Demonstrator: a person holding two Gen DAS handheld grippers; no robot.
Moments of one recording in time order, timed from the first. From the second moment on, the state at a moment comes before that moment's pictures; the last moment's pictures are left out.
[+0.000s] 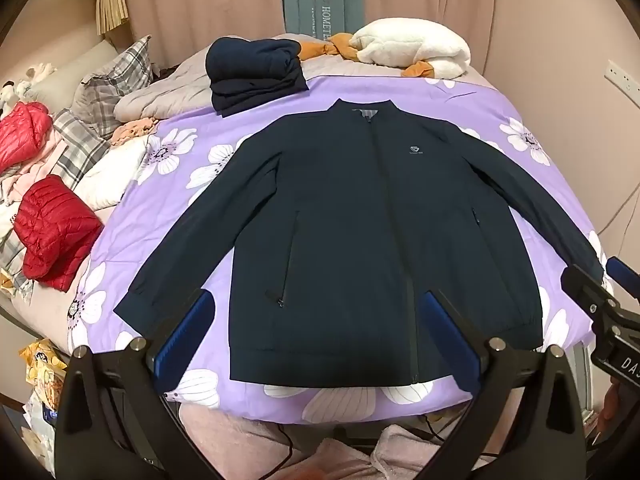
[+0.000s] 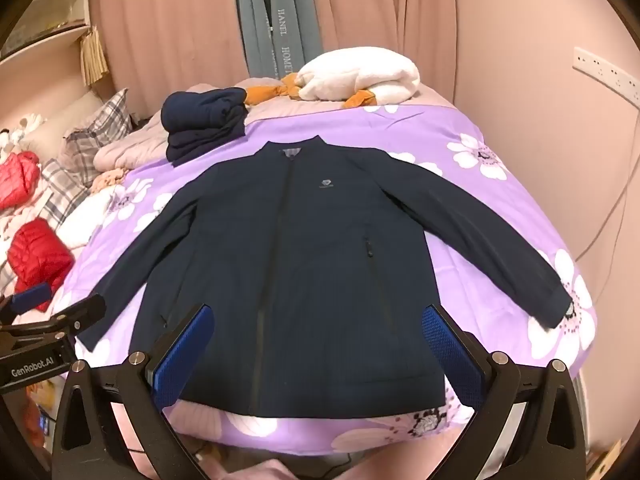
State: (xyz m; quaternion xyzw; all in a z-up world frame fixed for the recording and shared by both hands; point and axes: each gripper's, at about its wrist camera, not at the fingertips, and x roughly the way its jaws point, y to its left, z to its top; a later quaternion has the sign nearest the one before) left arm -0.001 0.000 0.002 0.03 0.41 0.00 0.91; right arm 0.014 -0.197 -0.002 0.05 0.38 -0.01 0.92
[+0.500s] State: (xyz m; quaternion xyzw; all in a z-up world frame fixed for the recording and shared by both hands) left arm 0.001 0.000 -0.005 0.03 0.42 -0.01 0.91; right arm 0.014 -0.200 -0.003 0.05 0.39 0.00 0.92
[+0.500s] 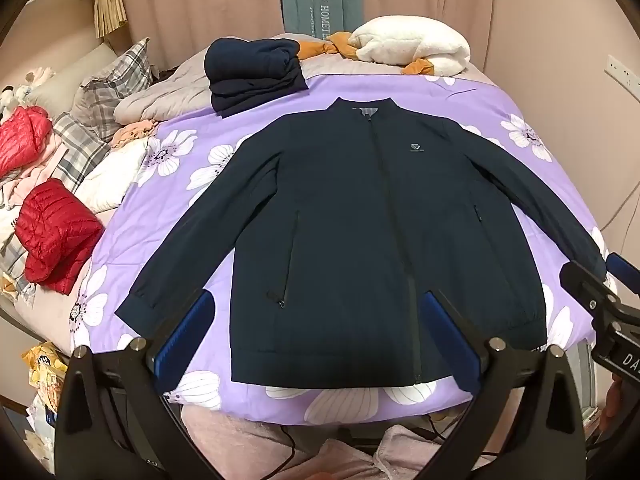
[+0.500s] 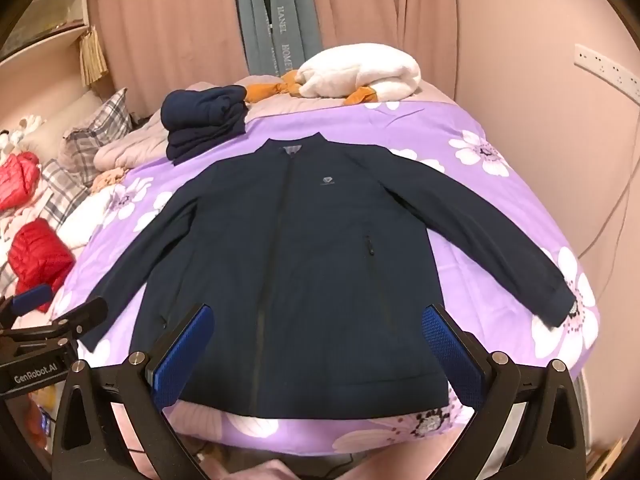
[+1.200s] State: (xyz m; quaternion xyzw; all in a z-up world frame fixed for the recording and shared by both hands) left arm 0.002 0.004 -0.006 0.03 0.42 -0.01 0.90; right arm 0.016 -0.193 -0.006 0.05 0.39 0.00 0.92
